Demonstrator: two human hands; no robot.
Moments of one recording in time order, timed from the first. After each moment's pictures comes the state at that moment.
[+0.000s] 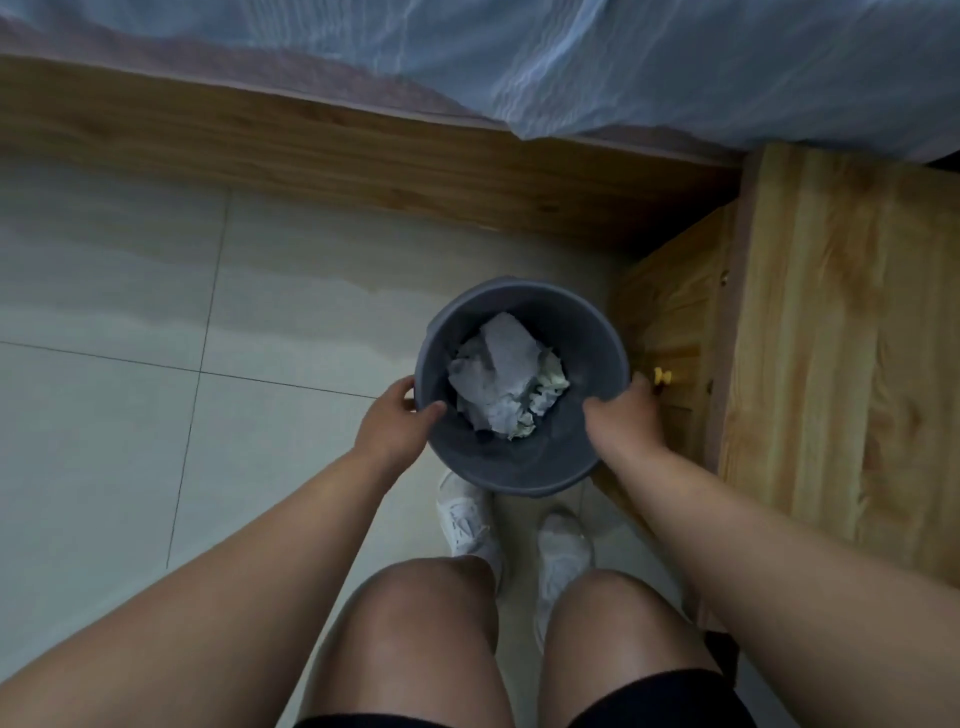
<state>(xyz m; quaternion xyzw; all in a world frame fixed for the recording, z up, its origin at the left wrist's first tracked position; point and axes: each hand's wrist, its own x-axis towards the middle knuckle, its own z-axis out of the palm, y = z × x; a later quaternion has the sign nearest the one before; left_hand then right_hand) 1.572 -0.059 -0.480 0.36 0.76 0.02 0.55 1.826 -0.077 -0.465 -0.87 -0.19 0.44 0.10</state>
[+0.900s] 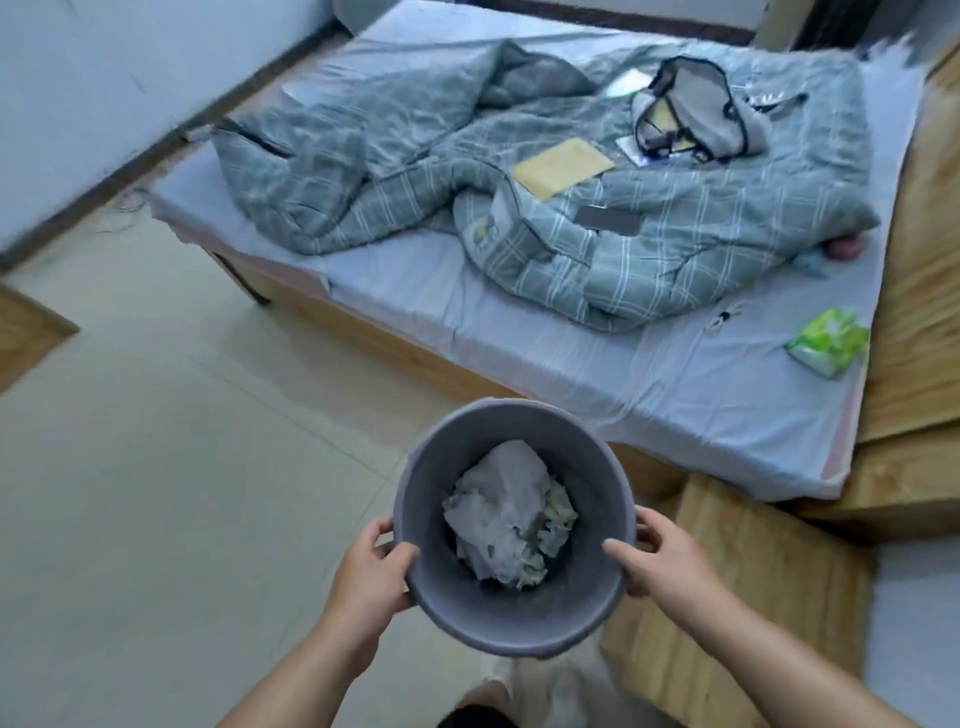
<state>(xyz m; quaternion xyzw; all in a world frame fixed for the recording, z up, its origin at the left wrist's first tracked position) 1.499 -0.195 0.030 0.17 0.76 0.37 0.52 1.810 -0.100 0.025 -0.66 -0.47 0.57 0.17</state>
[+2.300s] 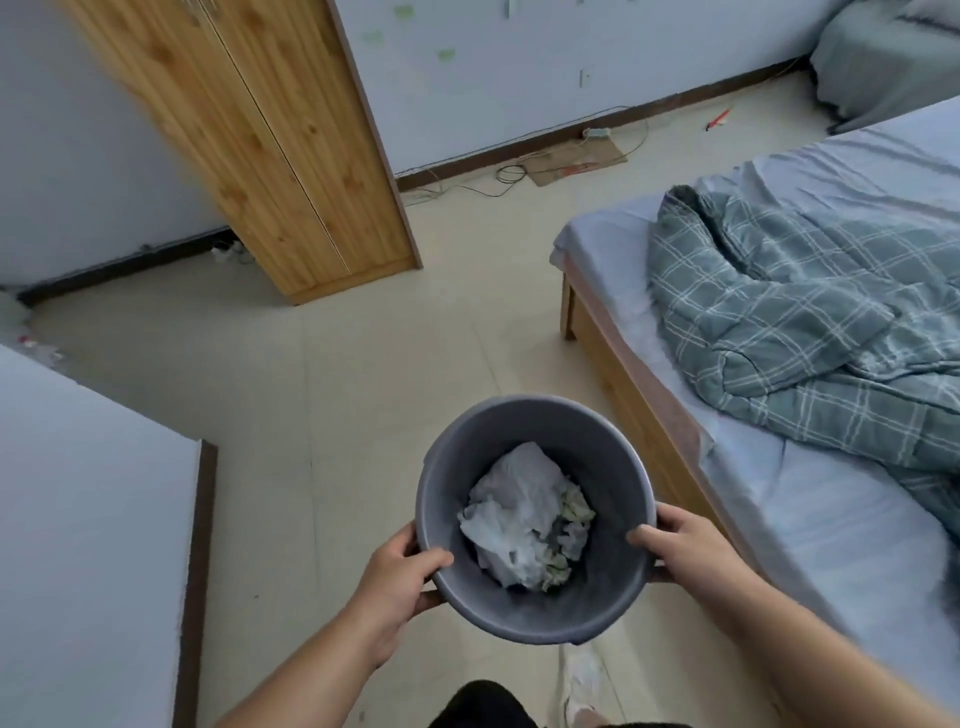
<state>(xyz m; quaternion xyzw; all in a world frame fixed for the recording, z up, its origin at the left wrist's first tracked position) 0.977 -0.168 0.094 -0.10 0.72 0.55 0.41 1.138 0.134 0.091 -0.42 -0.64 0.64 -0.09</state>
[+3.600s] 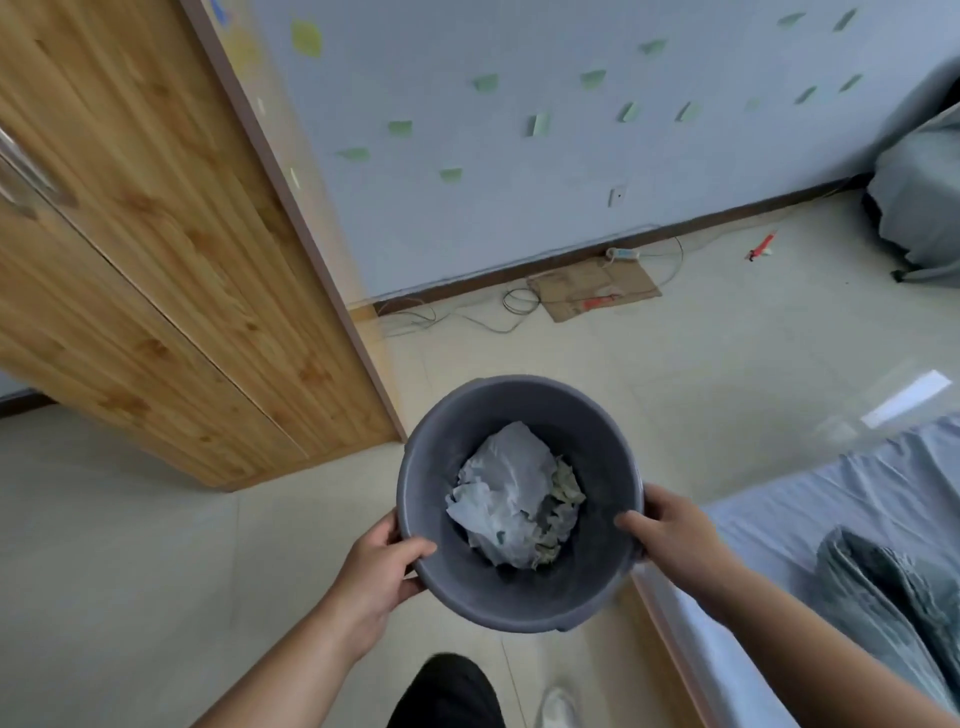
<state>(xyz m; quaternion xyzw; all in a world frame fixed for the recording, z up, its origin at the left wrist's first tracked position) 0.165 0.237 0.109 -0.08 0.69 0.60 0.40 0.329 0.531 0.133 -0.38 -0.74 0.55 -0.03</state>
